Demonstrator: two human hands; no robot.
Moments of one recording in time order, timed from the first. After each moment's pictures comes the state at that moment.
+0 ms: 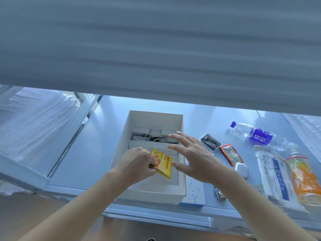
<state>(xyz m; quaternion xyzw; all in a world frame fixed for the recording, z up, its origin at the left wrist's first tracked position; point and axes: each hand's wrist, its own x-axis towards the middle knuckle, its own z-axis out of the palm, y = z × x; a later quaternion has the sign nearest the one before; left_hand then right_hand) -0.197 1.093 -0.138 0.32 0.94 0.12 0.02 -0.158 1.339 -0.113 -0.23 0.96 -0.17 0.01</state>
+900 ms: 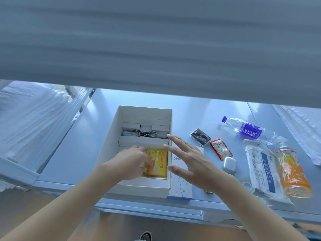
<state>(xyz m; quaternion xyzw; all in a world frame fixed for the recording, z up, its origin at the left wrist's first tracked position) -0.197 1.110 -0.144 0.34 0.92 0.04 0.18 -0.124 1.370 -0.128 -0.21 0.95 -0.24 0.05</state>
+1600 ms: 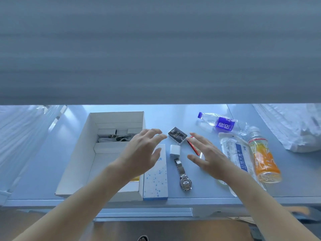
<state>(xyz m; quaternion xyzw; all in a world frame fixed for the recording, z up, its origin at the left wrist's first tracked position) -0.177 1.232 -0.100 0.39 0.90 0.20 -0.05 -0.100 1.507 -0.150 -0.04 0.96 -0.28 0.03</state>
